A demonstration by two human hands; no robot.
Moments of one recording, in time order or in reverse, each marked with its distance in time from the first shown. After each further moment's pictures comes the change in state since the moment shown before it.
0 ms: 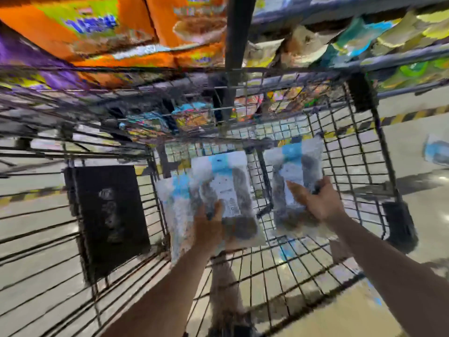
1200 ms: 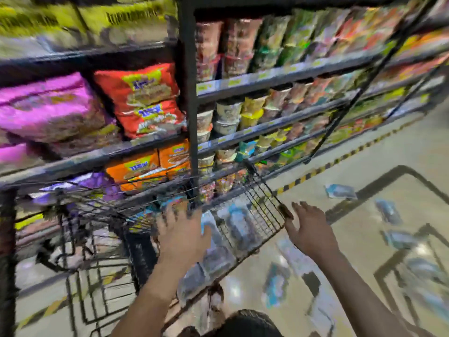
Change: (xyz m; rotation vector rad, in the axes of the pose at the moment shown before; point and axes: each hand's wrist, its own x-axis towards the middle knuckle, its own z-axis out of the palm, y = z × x) left_hand -0.299 0.189 -0.147 1.419 0.025 1.016; right_hand -0.375 -0.064 -0.141 -0.659 0.519 -0.407
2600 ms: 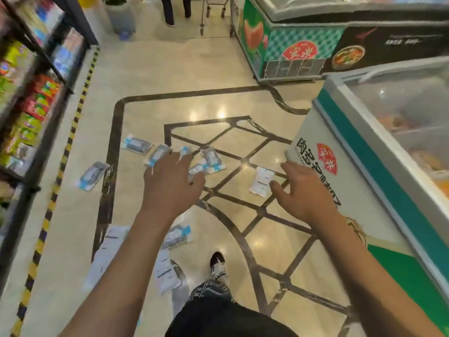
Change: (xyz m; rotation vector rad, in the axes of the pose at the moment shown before) left_hand -0.363 0.877 0.177 0.014 -0.073 1.324; right_hand -0.603 0.689 -0.083 0.187 0.371 1.118
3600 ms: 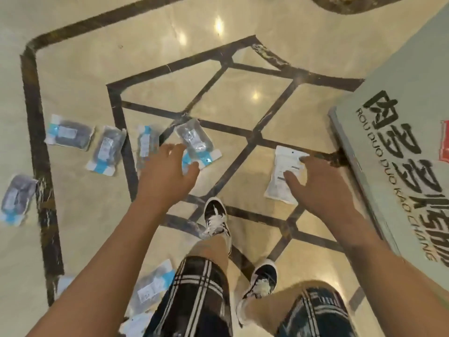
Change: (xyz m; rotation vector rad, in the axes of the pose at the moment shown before) left_hand 0.526 -0.051 0.480 0.078 -0.361 -0.065; right_hand 0.483 0.280 0.427 0.162 -0.337 0.432
